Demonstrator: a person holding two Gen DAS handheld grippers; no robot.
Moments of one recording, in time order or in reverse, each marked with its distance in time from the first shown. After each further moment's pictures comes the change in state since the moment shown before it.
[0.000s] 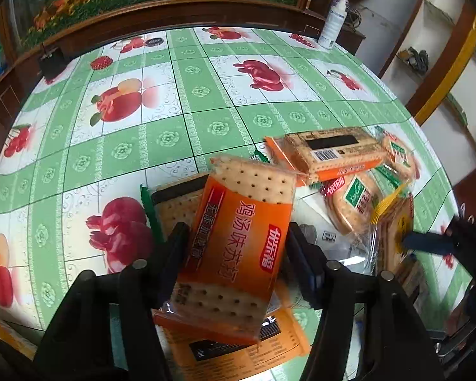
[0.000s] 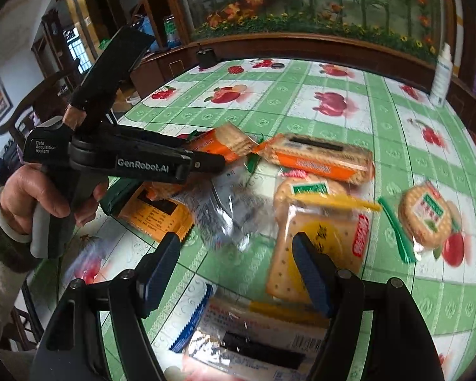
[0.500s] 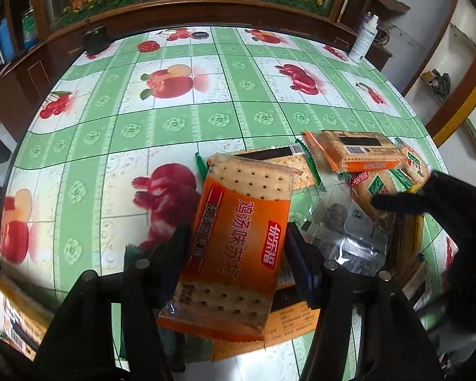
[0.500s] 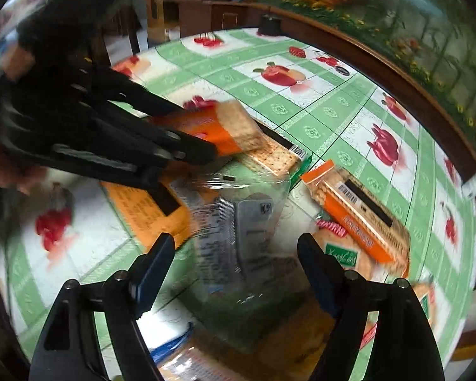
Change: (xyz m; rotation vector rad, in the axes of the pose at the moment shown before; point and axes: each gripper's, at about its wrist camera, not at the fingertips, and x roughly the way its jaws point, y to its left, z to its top) left arm -0.024 0.027 -0.027 -0.128 -0.018 0.062; right arm 0.061 0.032 0.031 -0.391 0.180 -0.055
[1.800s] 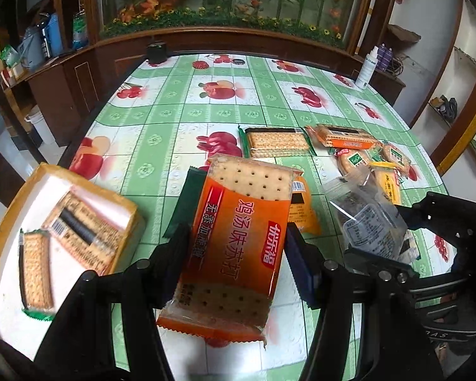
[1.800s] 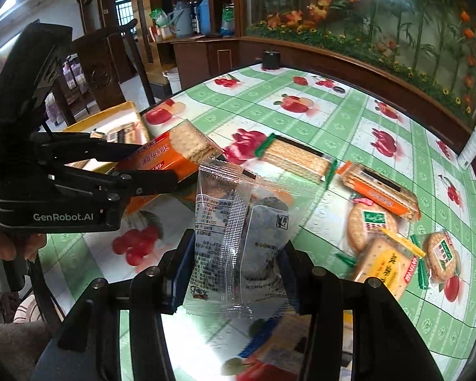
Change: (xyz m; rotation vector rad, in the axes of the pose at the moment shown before) left arm -0.101 -0.001 -0.096 -0.102 -0.155 0.102; right arm -0.073 0.061 -0.024 0.178 -0.181 0.075
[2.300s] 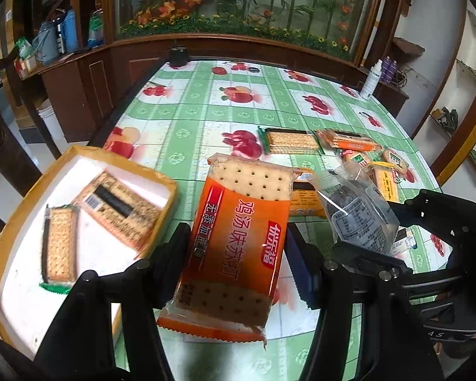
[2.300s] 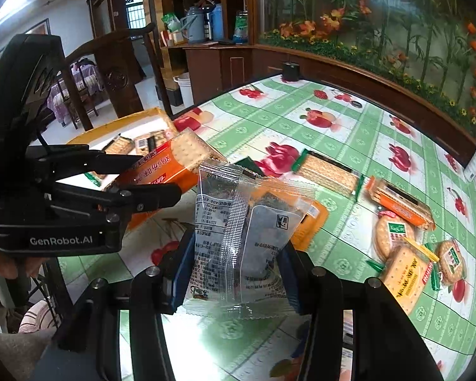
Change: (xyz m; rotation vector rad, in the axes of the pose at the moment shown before) left arm -0.037 0.029 -0.025 -0.043 -0.040 0.019; right arm -0.006 0.043 0.010 -0.027 -0.034 0.024
